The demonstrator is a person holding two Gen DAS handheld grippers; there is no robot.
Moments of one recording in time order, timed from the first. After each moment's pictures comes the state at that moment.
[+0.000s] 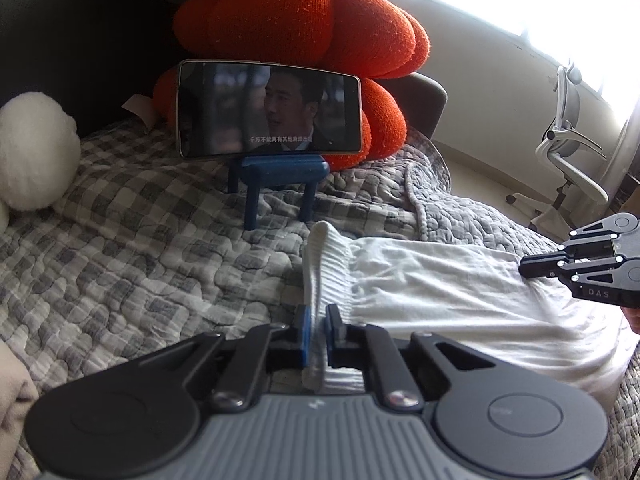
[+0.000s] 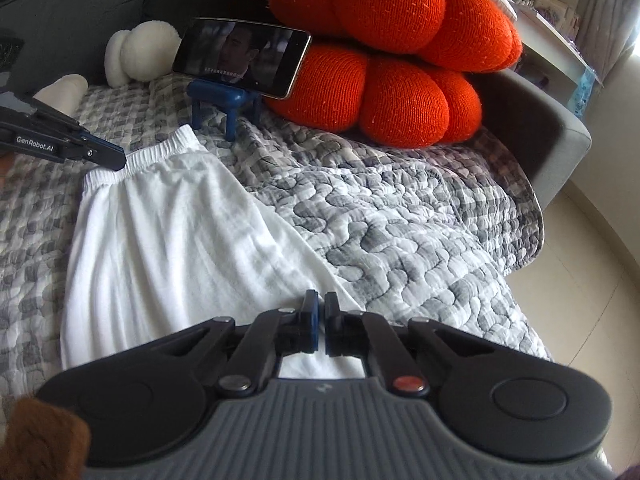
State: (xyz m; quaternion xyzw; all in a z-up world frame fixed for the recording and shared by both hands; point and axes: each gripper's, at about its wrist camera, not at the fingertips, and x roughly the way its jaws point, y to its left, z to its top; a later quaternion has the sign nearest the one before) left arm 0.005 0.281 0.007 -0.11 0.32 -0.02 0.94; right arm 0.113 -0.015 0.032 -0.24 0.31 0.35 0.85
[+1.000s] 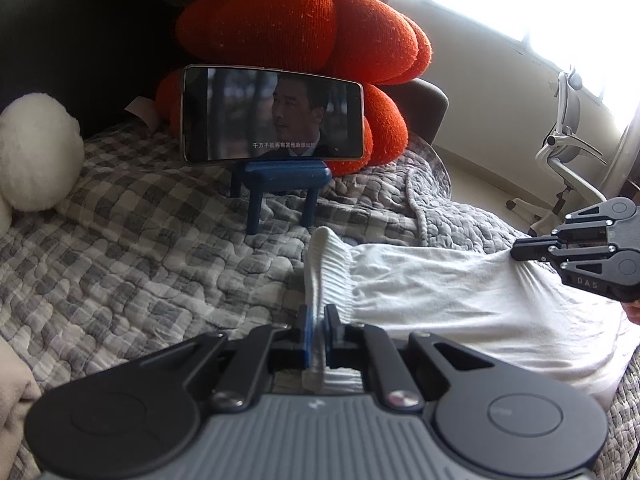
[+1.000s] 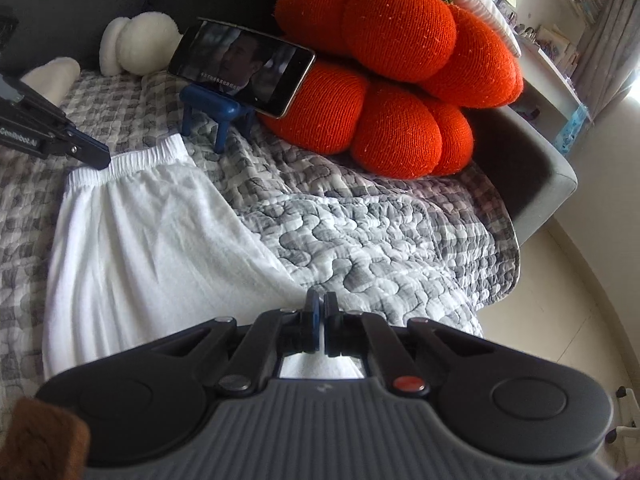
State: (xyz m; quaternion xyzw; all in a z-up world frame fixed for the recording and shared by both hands) left arm 0.004 0.284 0.009 -0.11 0.32 -0.02 0.94; right arm 0.114 0.012 0.033 -0.31 0.28 0.32 0.85
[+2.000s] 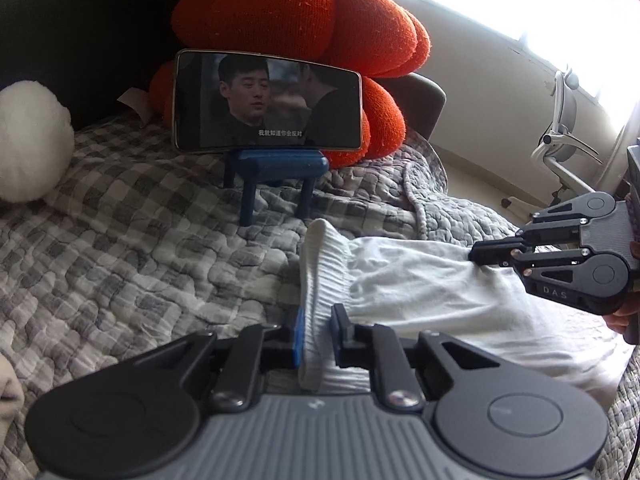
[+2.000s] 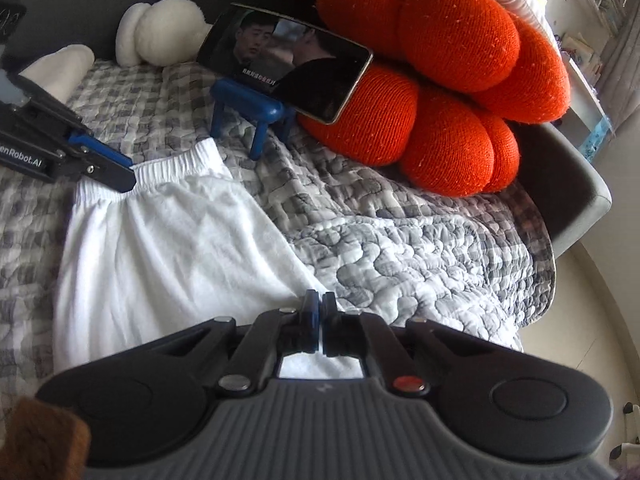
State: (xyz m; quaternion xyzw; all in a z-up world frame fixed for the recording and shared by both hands) left arm 0.010 0.284 0.002 -0.12 0.32 -0.03 0.94; right arm 0.113 0.056 0.025 -0.31 0.27 0.34 0.85
